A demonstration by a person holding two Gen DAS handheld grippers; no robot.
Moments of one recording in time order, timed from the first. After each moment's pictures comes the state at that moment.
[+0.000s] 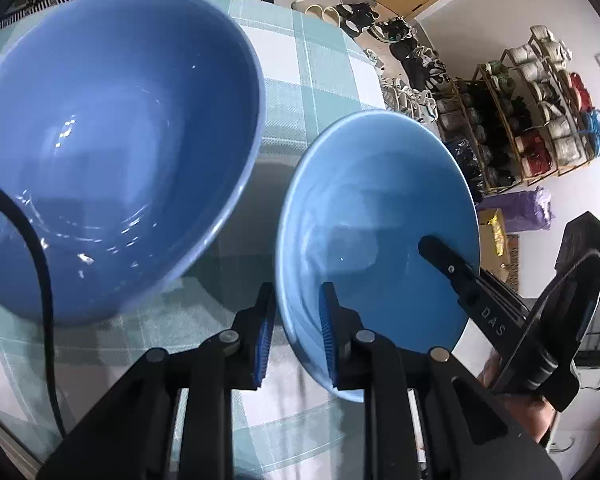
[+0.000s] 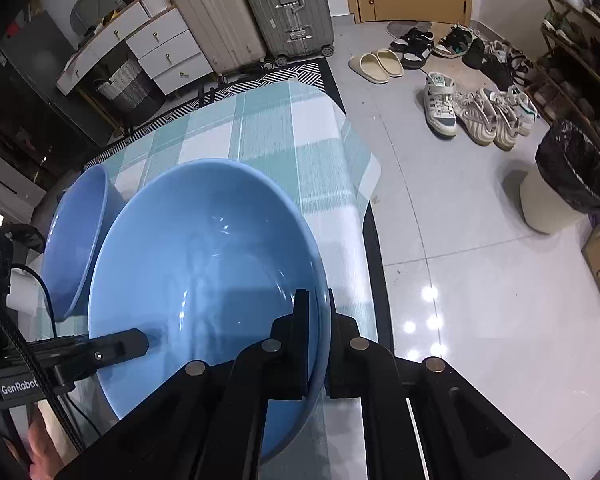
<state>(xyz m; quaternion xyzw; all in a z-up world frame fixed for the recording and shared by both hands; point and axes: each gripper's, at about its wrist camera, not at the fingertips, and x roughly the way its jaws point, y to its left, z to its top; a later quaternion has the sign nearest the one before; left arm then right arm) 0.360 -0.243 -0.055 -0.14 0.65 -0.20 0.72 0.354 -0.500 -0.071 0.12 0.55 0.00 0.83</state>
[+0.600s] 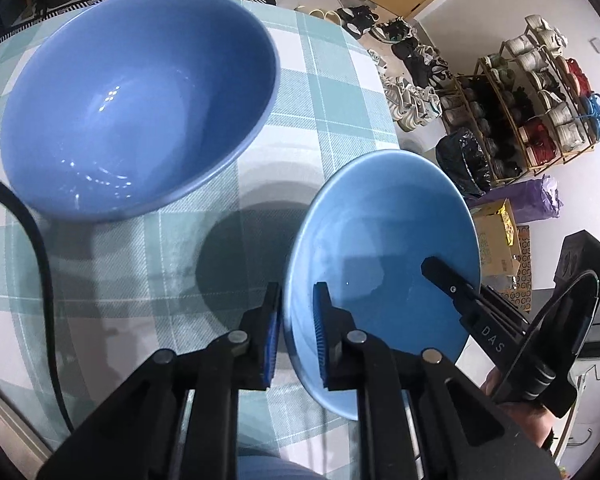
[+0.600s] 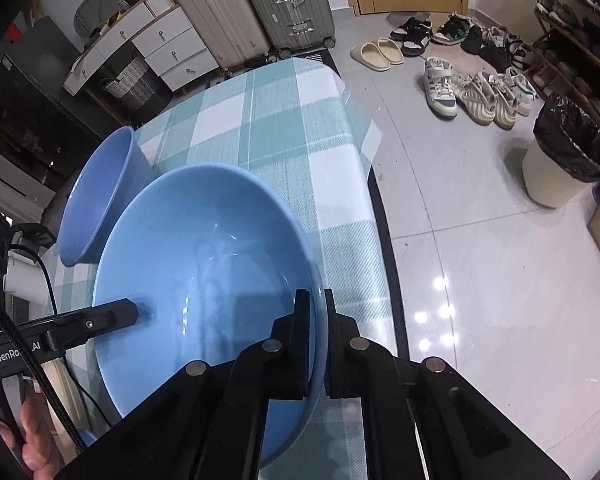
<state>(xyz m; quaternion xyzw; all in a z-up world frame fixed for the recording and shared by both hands) 0.330 -0.236 -0.046 -0.12 0.65 -0.19 0.73 0.292 -0.490 -0.074 0.14 0.55 0.01 0.82</state>
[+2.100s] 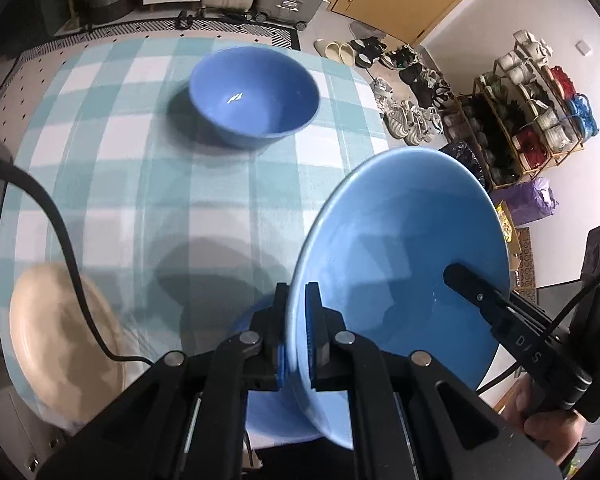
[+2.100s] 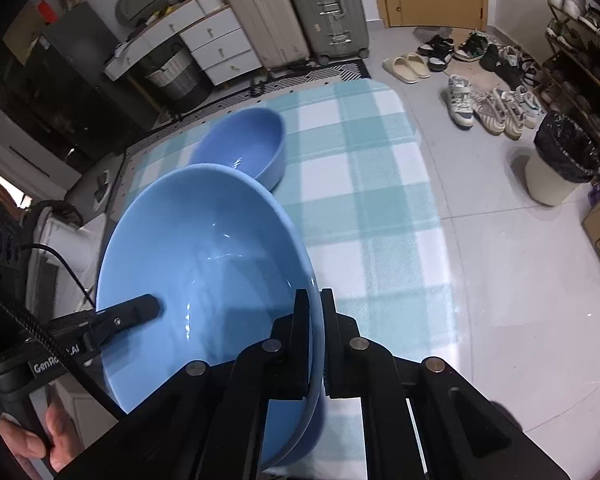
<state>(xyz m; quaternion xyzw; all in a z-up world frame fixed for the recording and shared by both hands) 0.202 -0.148 0.057 -0.12 0.61 -0.16 0.77 0.167 -0.385 0.061 0.13 0.54 0.05 0.83</state>
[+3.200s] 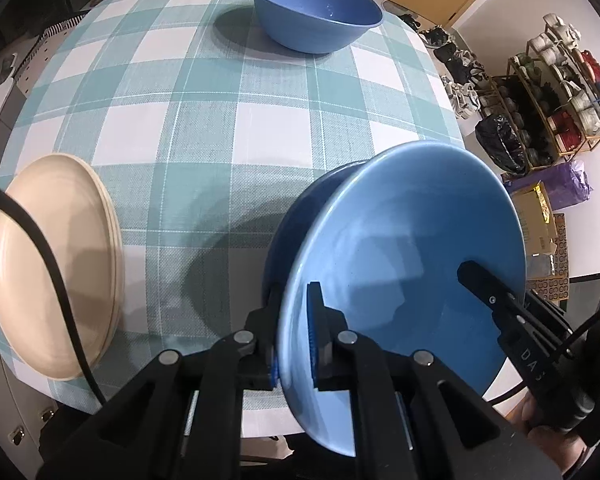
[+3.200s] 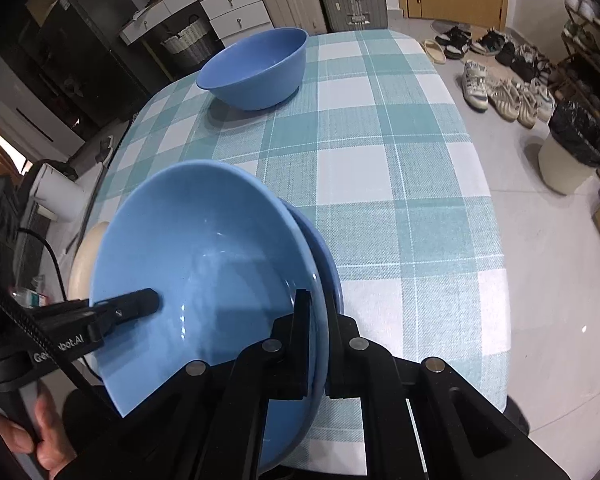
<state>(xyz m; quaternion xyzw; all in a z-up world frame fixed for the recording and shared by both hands) 0.134 -0.132 -0.035 -0.09 0.63 -0.11 0.76 0.096 -0.347 -0.040 0.08 0.55 0.06 0.83</state>
